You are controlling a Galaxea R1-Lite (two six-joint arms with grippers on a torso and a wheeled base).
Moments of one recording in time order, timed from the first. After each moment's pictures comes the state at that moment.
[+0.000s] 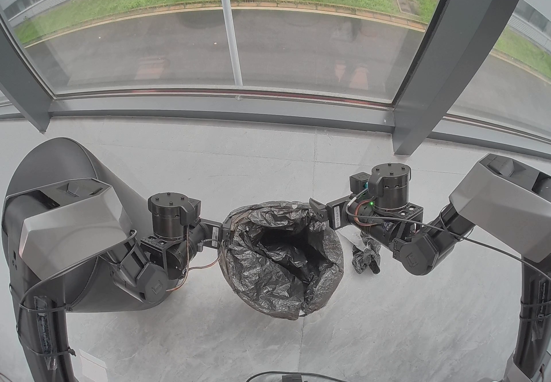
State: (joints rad) left arm -0.38 2.29 -0.85 -1.12 0.23 0.06; right arm 0.49 2.27 -1.05 -0.95 -0.12 -0.01
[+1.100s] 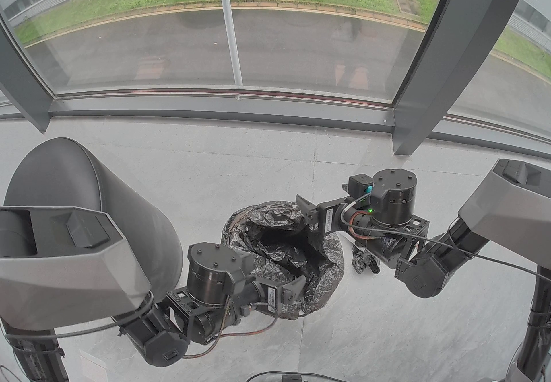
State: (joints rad) left arm -0.73 2.15 -0.58 -1.13 0.09 -0.27; right arm 0.61 2.18 -0.91 -1.11 -0.17 0.11
